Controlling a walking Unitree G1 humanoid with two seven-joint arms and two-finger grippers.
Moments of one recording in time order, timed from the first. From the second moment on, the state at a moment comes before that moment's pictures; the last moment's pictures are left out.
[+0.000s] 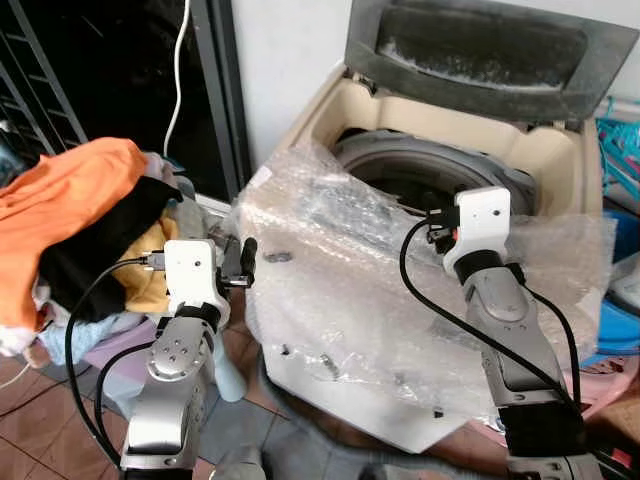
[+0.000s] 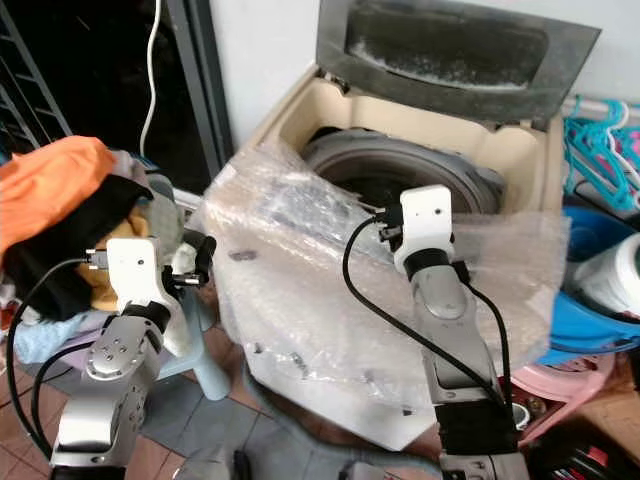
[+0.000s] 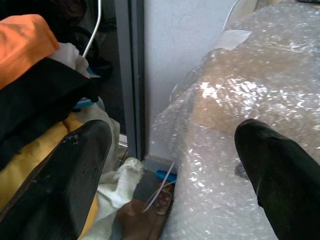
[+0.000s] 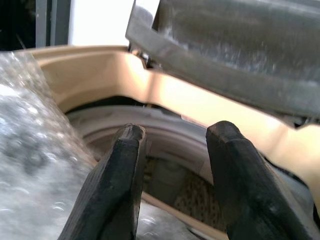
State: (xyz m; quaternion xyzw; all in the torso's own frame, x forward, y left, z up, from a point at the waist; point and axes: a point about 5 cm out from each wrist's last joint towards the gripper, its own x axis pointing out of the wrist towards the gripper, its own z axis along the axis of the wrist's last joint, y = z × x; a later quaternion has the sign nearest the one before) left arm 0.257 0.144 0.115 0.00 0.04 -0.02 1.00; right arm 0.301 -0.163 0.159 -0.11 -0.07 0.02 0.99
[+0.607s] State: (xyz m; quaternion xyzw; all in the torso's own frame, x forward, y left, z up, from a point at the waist) left arm 0.254 0.140 0.108 -0.01 0.05 -0.03 1.00; right arm 0.309 -0.155 0.187 -0.12 -0.12 0.00 0.99
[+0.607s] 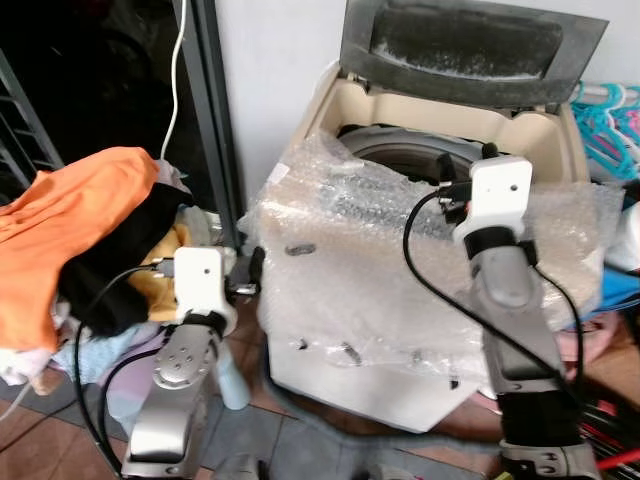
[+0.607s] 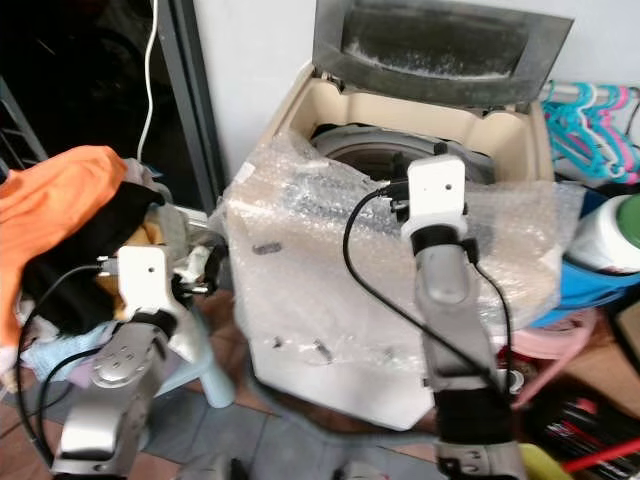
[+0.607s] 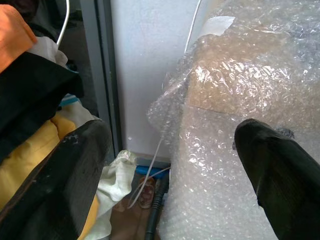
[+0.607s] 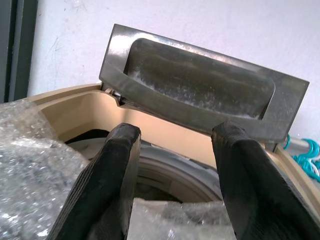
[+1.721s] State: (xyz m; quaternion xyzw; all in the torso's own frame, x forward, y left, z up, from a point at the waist) left arm 0.251 0.145 0.112 0.00 0.02 -0.02 1.00; right arm 0.290 -0.113 0.162 -0.03 -0.05 0.17 0.98
